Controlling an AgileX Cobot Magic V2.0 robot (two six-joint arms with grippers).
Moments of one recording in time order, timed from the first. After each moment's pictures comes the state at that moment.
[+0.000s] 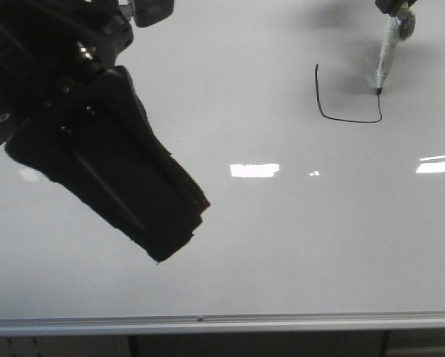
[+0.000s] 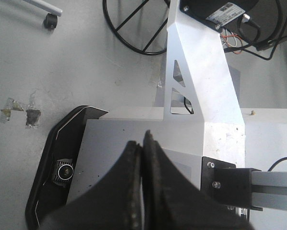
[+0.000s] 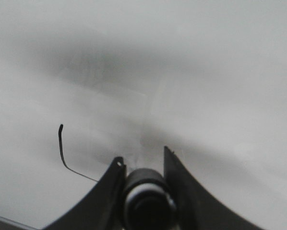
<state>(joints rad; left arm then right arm) -0.57 1.51 -0.98 -0.93 1.18 1.07 0.15 1.68 -1.67 0.02 0.90 -0.13</state>
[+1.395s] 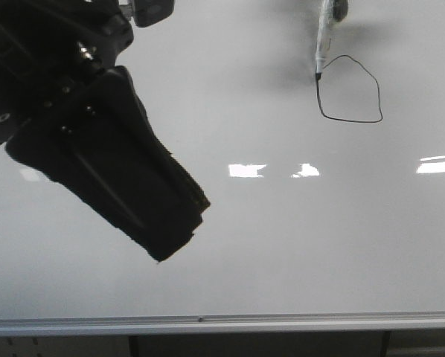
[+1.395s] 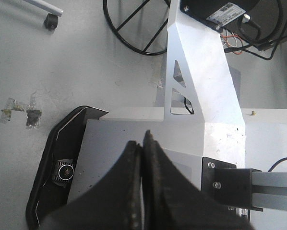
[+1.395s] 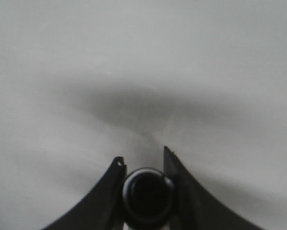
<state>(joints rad) -0.58 1.51 -0.98 -0.93 1.18 1.07 0.23 1.71 -1.67 0.20 0.74 -0.14</state>
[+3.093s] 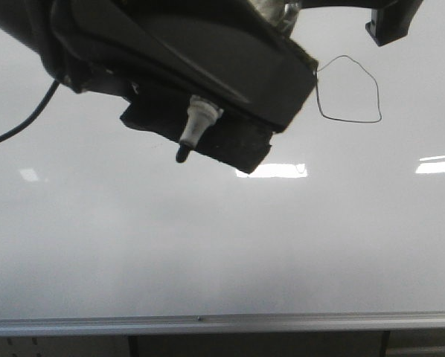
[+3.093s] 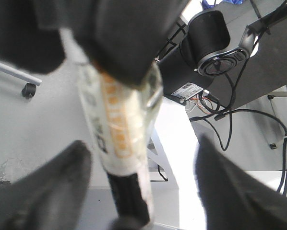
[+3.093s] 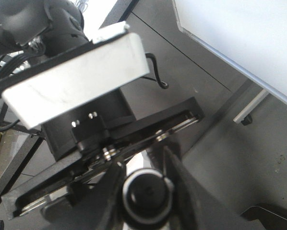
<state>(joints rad) -0.58 1.51 -0.98 -1.22 1.17 1.19 0.22 1.36 -0.96 1.28 1.18 -0.89</state>
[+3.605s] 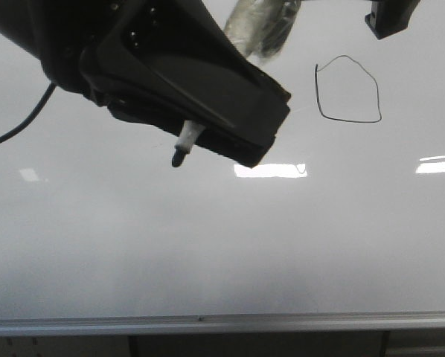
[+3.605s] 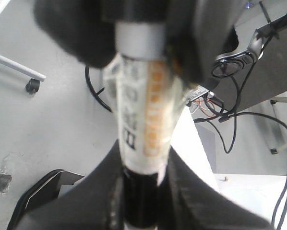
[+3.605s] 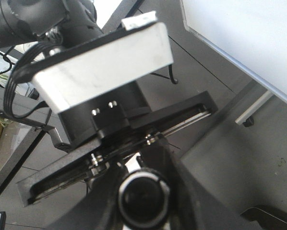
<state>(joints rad) -0.57 1.51 -0.98 -1.20 1.16 1.17 0.22 1.35 -0.96 1.28 1.20 -0.91</state>
